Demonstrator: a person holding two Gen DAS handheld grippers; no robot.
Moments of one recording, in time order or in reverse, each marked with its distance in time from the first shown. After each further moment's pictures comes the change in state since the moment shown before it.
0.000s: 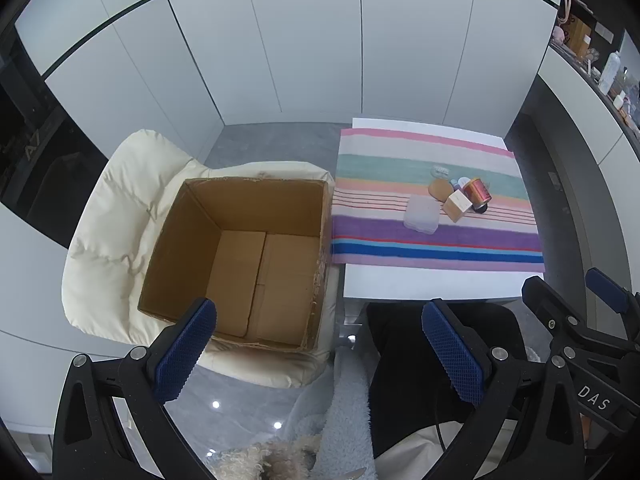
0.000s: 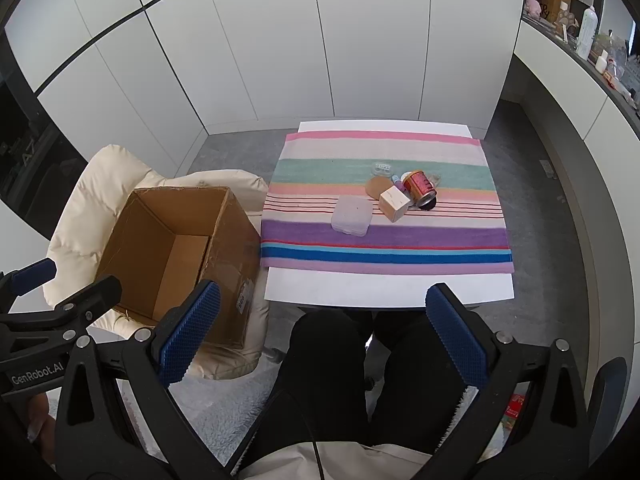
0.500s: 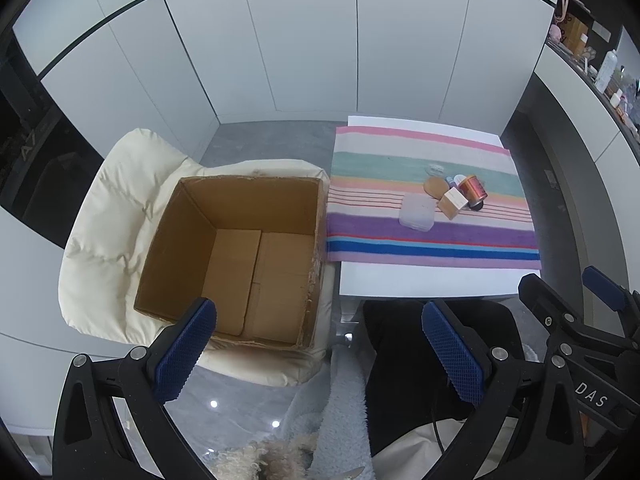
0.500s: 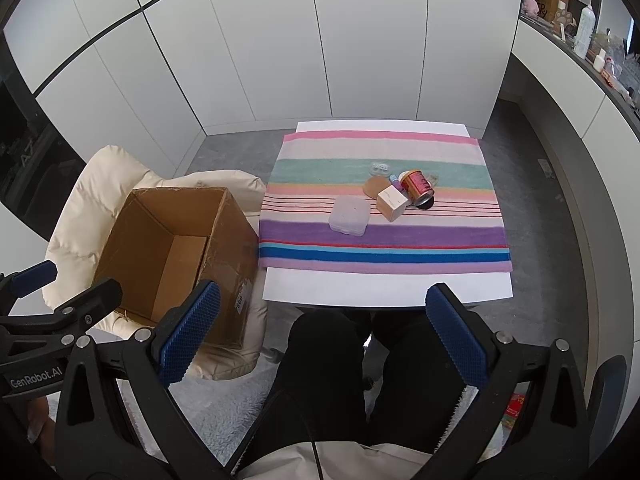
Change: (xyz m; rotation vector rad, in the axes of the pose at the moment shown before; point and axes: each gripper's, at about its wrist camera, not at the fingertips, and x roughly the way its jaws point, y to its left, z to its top) left arm -0.002 -0.004 0.001 0.005 0.008 -0.012; right arm -0.002 -0.005 -0.001 -0.001 -0.004 -0.007
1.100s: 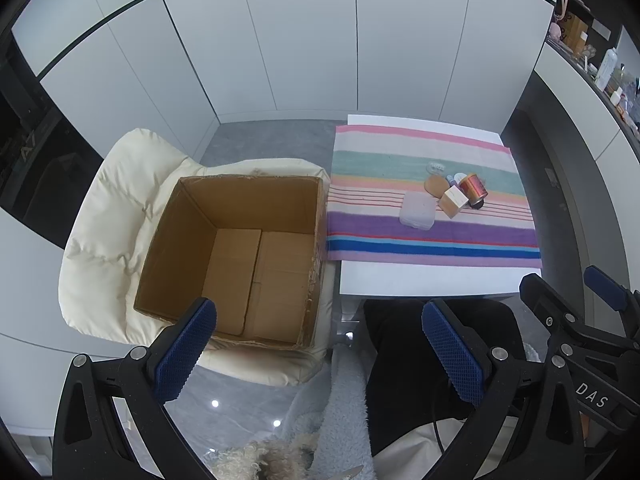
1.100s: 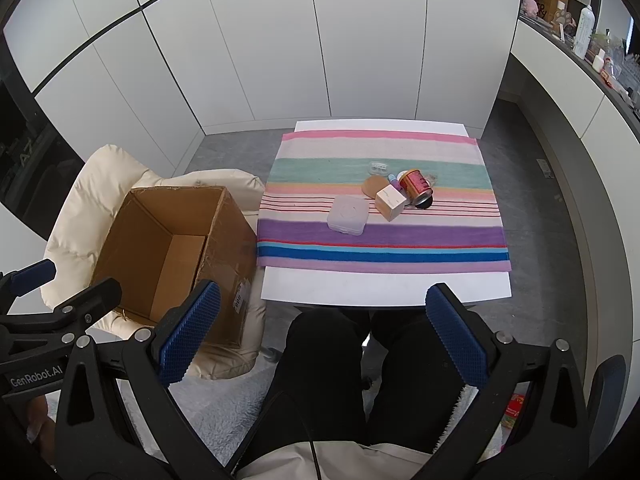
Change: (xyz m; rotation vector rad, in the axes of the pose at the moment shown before) left arm 0.002 0.001 0.000 0.001 0.004 0.001; right arm 0.000 -0.001 0.000 0.001 0.001 -0.004
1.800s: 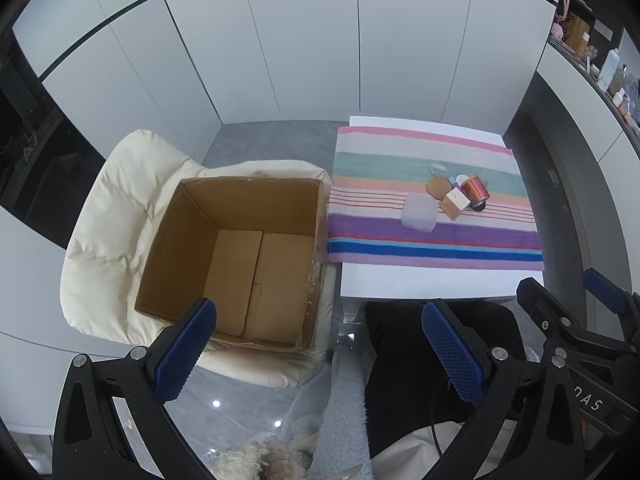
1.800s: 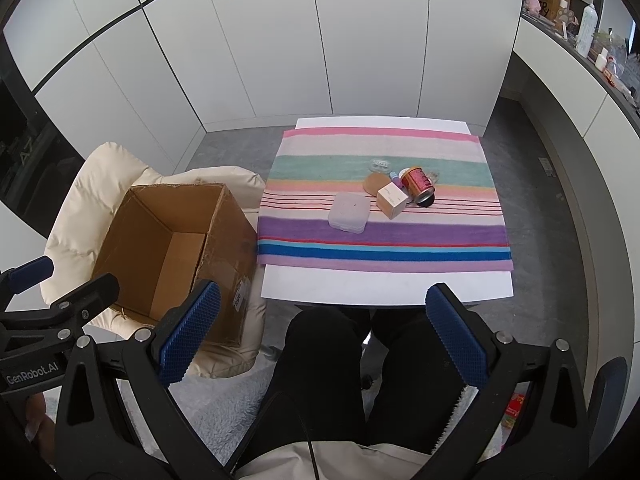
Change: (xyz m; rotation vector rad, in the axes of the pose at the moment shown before) left arm 0.002 -0.005 0.004 -0.003 -0.001 0.010; right arm 0.005 -0.002 -0.005 -0.004 0.002 -0.001
